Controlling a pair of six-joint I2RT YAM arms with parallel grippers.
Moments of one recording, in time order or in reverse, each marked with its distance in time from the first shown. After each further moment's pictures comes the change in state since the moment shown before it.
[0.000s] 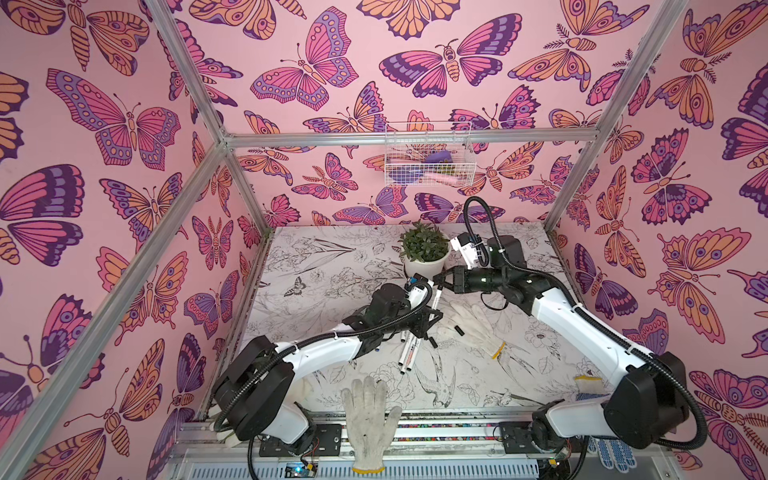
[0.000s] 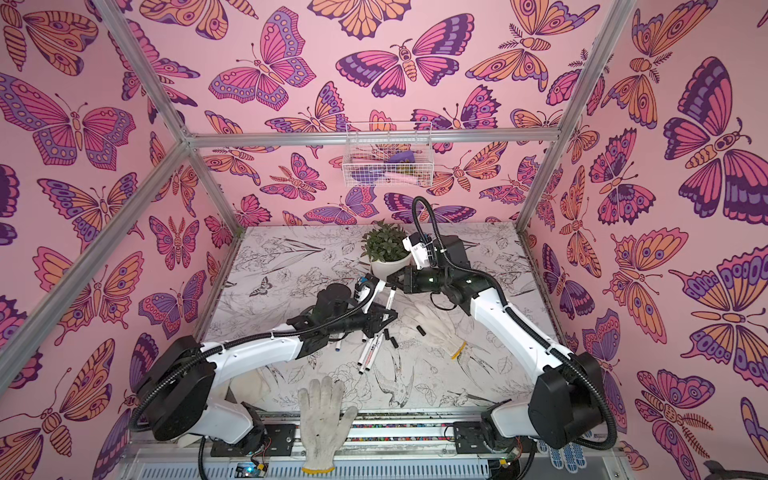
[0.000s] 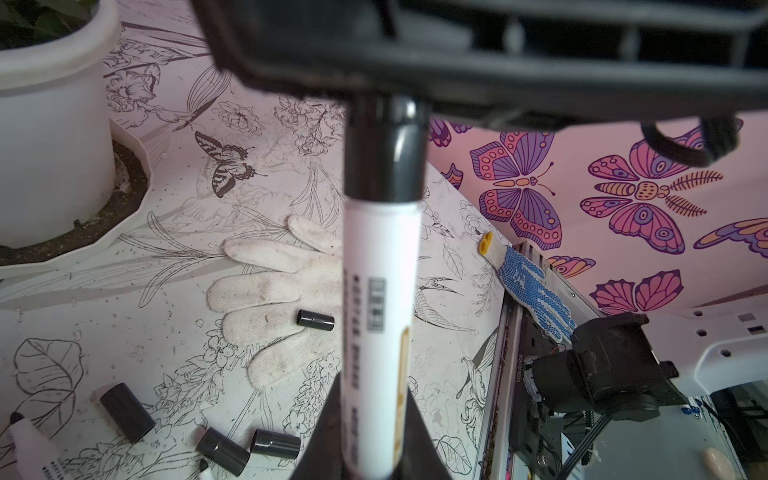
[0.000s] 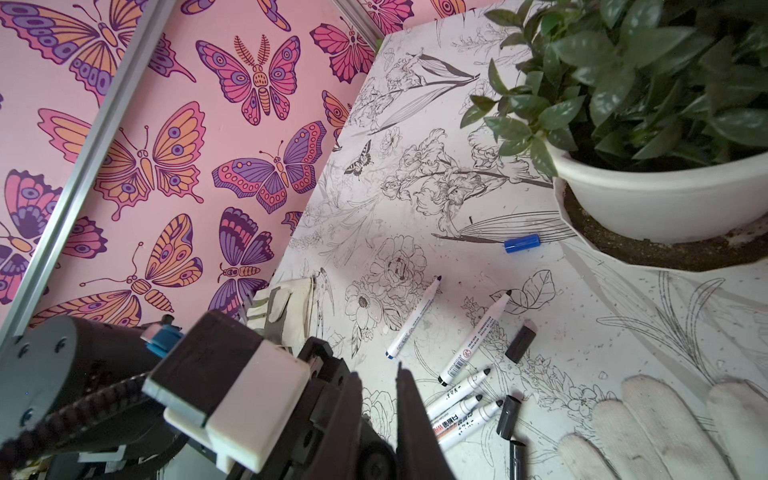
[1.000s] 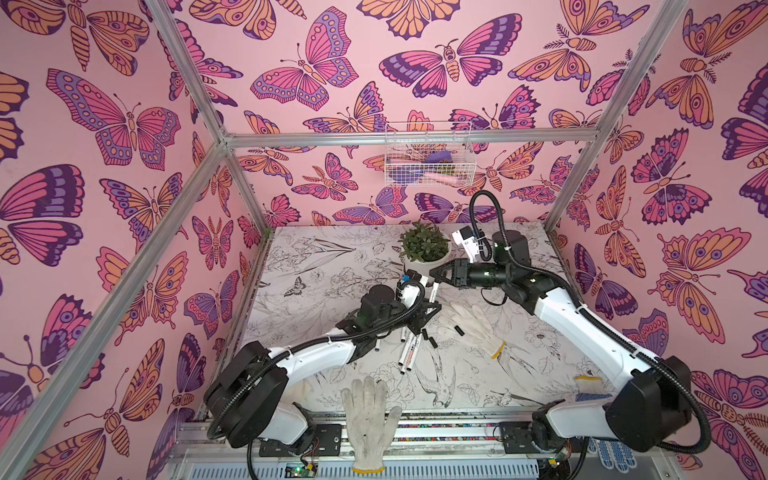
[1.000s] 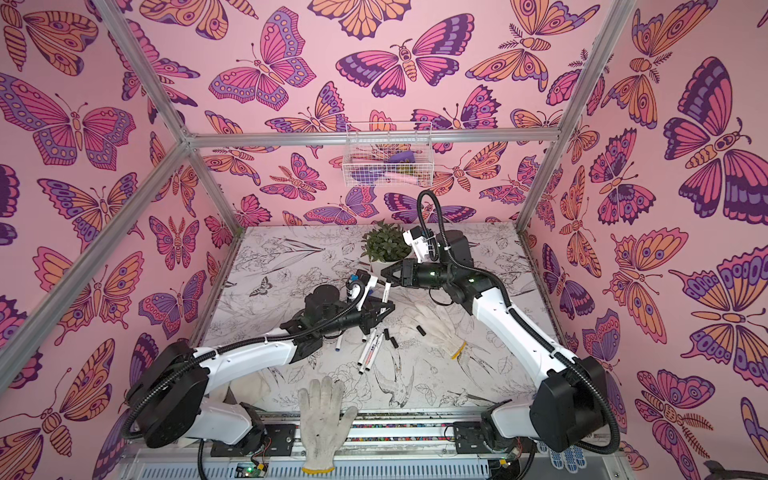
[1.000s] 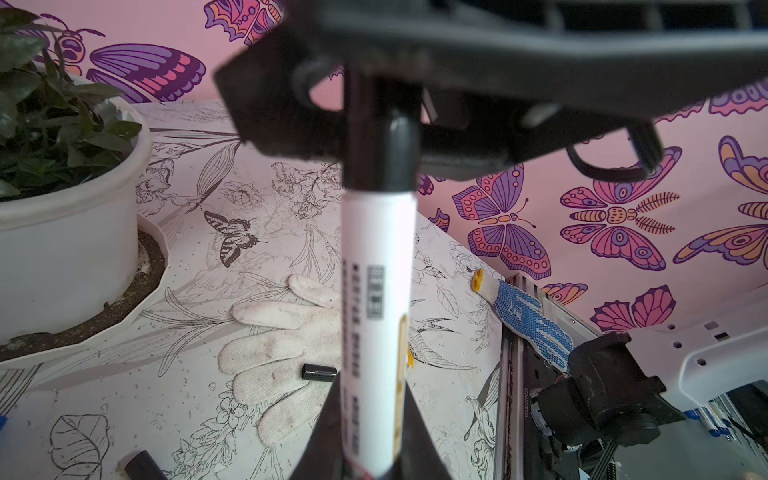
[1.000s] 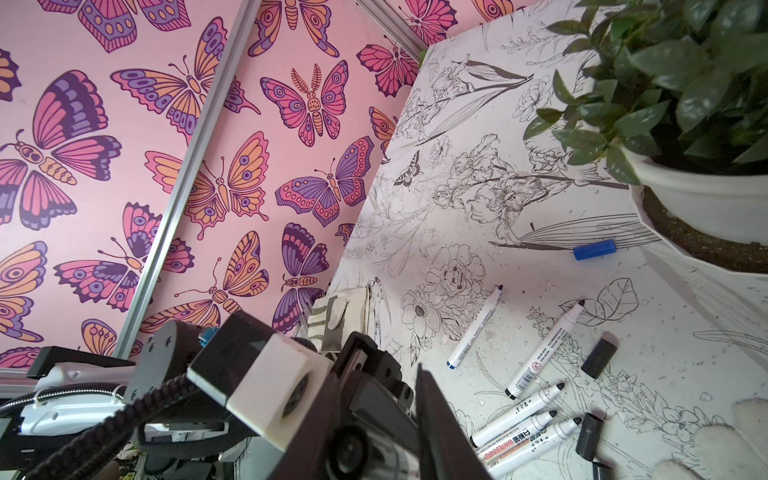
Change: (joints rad) left arm 0.019 -0.047 -0.071 0.187 0.017 0.040; right arm -0.009 -0.013 0.033 0.087 -0.097 0.185
